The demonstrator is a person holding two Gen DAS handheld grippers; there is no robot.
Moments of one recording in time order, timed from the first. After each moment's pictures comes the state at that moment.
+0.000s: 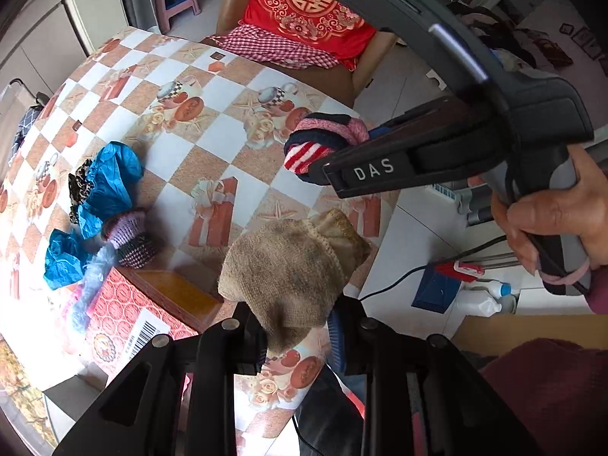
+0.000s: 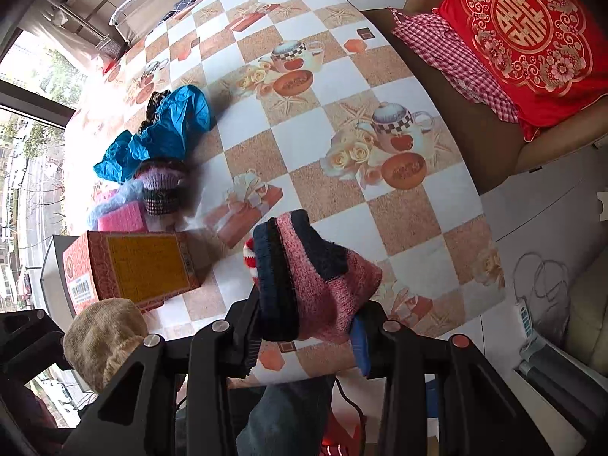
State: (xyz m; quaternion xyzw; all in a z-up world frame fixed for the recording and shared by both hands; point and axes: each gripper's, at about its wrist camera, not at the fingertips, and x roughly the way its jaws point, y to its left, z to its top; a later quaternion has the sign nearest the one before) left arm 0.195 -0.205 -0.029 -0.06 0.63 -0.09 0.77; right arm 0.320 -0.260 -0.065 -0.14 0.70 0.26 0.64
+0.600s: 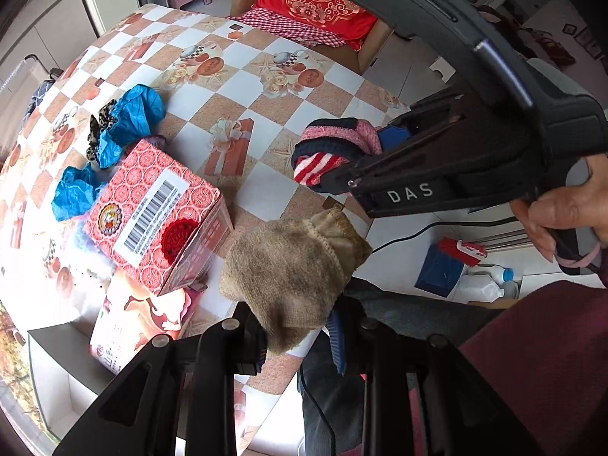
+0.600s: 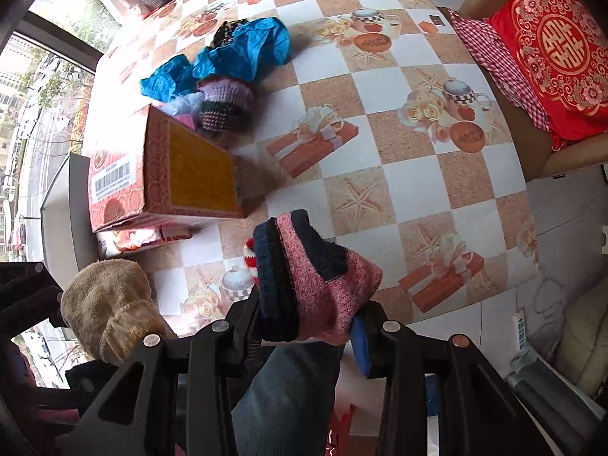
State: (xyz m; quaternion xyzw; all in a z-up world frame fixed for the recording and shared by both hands) left arm 0.114 -0.187 -0.035 -0.07 0.64 -0.07 0.77; right arm 0.228 -0.229 -0.061 -0.20 0.69 0.32 0.61
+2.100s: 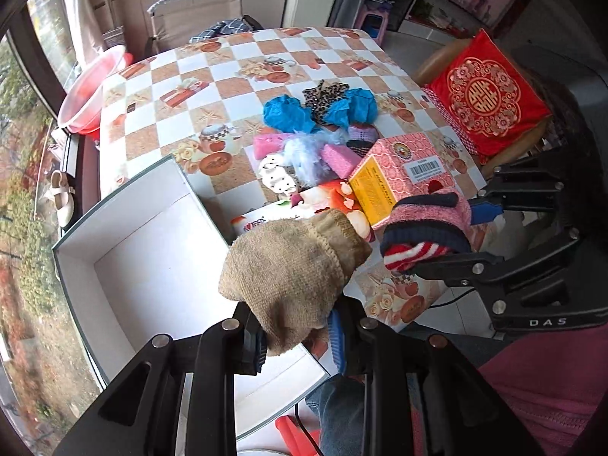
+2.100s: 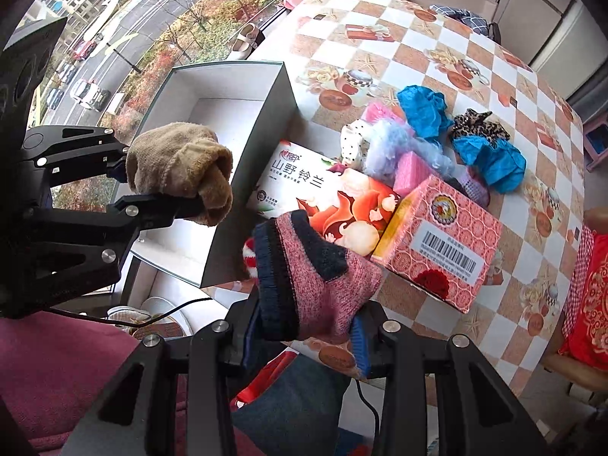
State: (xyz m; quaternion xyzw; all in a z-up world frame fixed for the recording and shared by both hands) left arm -0.048 -0.050 -0.012 -0.24 0.53 0.19 0.79; right arm 0.078 -0.075 0.003 -0.39 0.54 0.55 0.50
